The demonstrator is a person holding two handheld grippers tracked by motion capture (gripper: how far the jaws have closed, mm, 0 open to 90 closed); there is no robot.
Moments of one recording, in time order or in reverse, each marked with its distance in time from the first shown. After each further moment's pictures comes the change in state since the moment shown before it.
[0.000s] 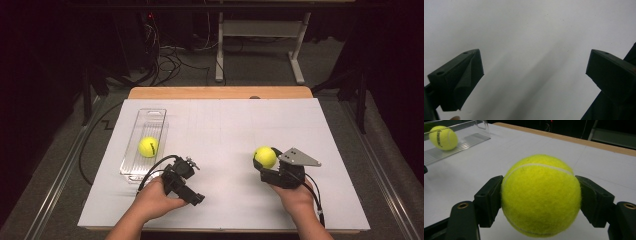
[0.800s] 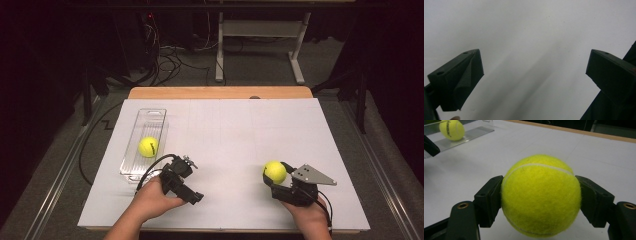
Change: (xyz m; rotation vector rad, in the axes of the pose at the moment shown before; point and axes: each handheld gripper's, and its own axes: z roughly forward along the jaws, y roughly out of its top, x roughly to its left) left arm 0.003 -0.002 -0.005 -0.020 -0.002 -0.005; right arm -0.001 -0.031 -0.034 0.010 0.012 0.013
